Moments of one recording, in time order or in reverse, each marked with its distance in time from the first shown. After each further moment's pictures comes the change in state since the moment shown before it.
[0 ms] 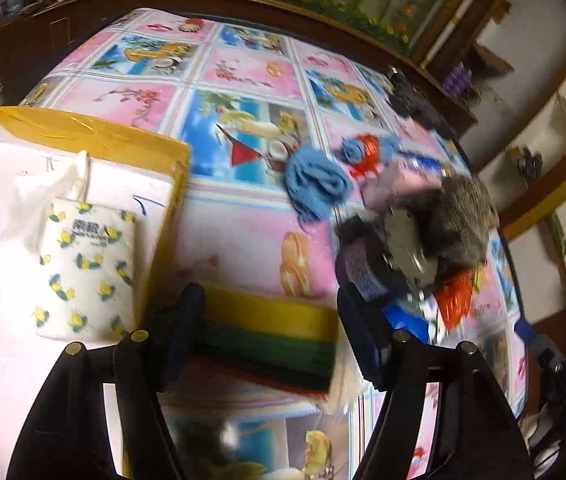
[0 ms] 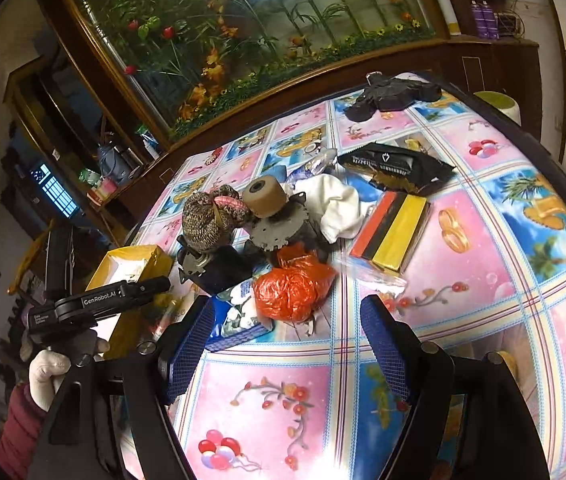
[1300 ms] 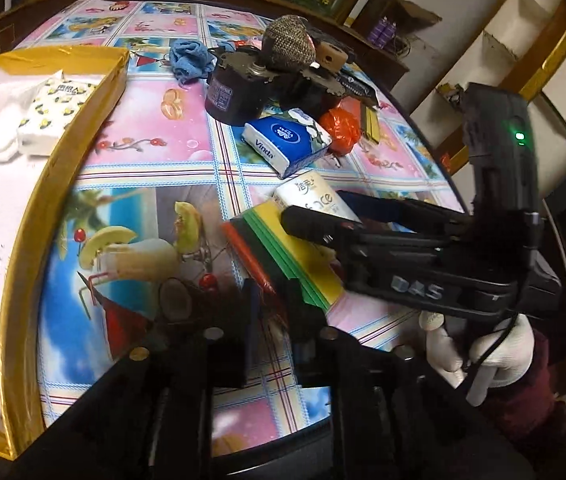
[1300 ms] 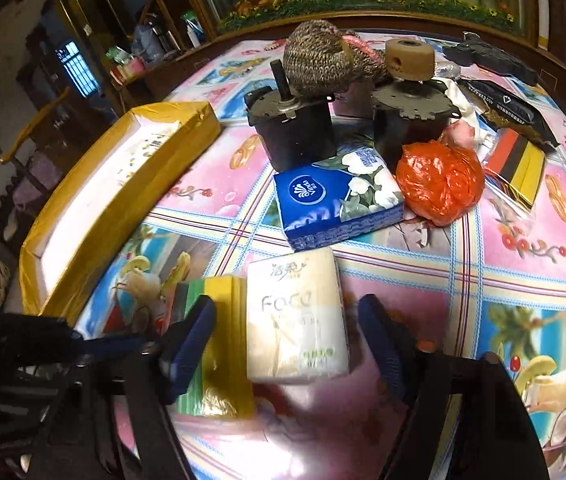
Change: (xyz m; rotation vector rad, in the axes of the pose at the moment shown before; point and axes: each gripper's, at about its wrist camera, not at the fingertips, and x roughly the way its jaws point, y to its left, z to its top) left arm -0.054 -0.055 -0.136 0.105 0.038 -0.168; right arm 0.063 0.076 -0.035 -0.305 0.301 -0.026
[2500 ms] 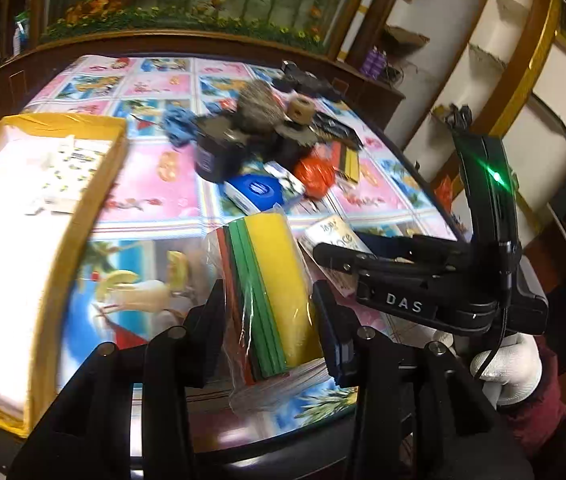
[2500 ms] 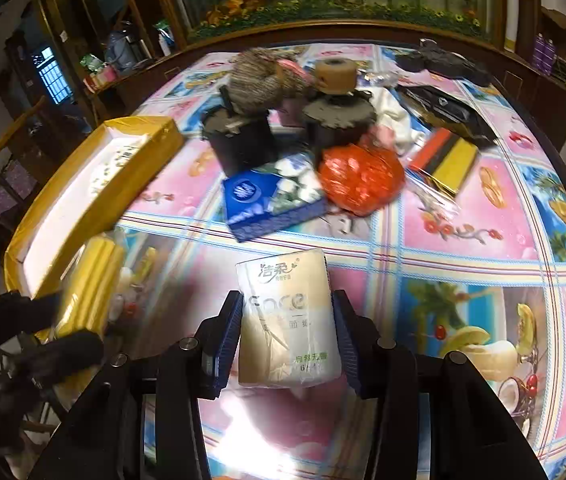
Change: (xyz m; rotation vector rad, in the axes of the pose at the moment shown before) left arm -0.042 -0.033 0.003 0.063 -0.170 0.076; right arm -0.050 -0.010 -0.013 0.028 -0.040 -0.097
